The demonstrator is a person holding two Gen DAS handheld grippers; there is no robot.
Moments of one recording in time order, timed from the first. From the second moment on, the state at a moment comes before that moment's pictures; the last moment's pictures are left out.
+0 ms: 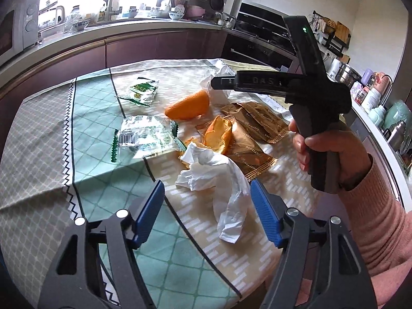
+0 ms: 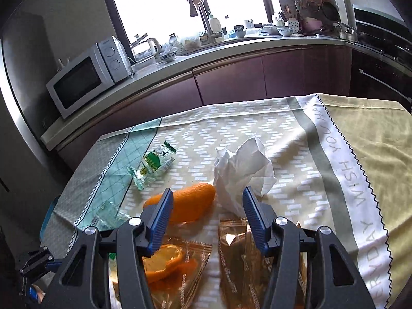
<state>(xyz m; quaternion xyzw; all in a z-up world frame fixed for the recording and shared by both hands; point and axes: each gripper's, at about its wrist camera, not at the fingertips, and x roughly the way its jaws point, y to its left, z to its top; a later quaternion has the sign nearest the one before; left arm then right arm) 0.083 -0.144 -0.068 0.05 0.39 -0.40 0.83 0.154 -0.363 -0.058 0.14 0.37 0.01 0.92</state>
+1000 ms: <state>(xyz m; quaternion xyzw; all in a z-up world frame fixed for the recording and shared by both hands) 0.094 -0.076 -0.039 -0.04 0.37 -0.42 0.83 0.131 -0.345 -0.018 0.19 0.30 0.11 0.93</state>
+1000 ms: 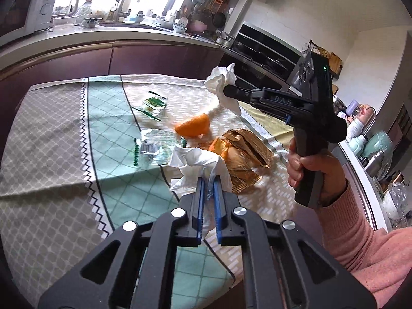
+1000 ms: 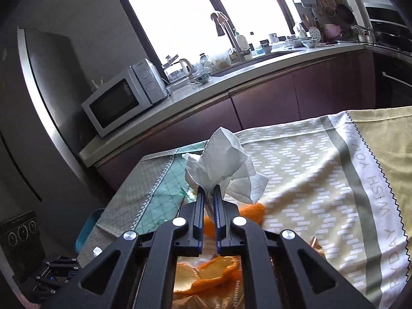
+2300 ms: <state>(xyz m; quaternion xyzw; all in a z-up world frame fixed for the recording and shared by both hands) 0.144 0.236 -0.098 -0.08 0.42 -0.06 0.90 0.212 0.062 -0.070 0.03 0.48 0.41 0.78</state>
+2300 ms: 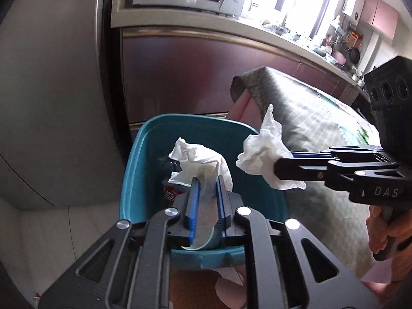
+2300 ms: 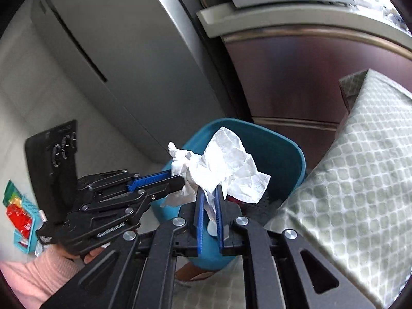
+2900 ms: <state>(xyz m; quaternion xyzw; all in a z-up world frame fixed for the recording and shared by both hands) 0.135 0.204 -0.093 -0.08 0.40 -0.09 0.91 0.203 0.020 -0.062 0.06 0.46 0.39 0.80</state>
